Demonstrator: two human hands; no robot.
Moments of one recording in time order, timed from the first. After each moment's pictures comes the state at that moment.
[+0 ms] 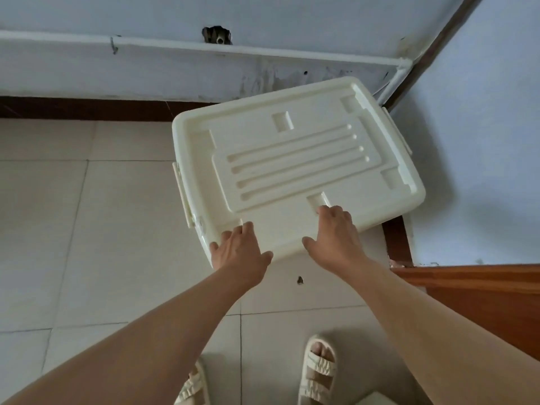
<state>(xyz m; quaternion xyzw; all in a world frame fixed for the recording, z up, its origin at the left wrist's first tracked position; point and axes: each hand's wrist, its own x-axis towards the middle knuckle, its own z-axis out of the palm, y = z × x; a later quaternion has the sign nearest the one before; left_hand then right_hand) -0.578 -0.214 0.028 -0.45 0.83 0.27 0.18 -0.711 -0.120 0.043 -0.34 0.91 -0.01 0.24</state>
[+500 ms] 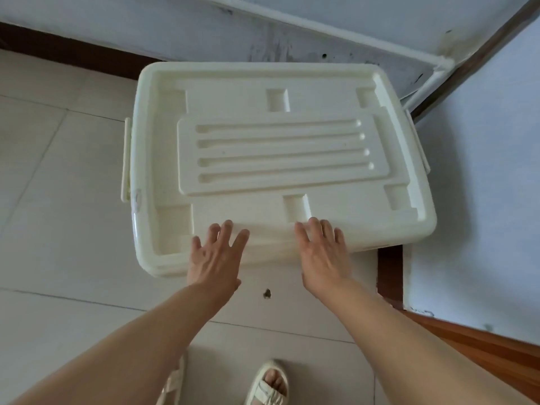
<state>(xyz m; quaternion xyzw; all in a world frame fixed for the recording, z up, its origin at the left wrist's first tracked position) -0.633 -0.155 -0.082 -0.40 0.89 0.12 0.19 -0.797 -0.074 -0.068 -0.56 0.79 0.19 0.17</state>
